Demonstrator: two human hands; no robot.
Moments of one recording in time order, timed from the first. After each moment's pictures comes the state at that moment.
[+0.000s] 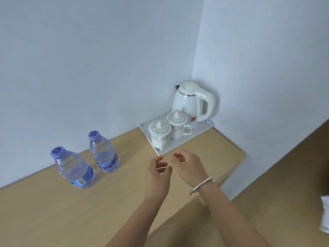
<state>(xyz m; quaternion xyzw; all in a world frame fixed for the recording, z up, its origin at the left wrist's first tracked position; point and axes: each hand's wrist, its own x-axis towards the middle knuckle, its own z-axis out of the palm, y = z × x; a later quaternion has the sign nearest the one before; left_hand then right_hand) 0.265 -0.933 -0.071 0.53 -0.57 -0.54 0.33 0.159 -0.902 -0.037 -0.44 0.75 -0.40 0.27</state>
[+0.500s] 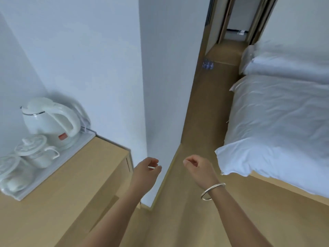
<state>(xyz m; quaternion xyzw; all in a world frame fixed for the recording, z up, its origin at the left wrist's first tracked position) 0.001 -0.753 -0.070 0.30 -0.79 -0.53 0.08 -0.090 -0.591 -0.050 -0.17 0.86 -0.46 0.15</state>
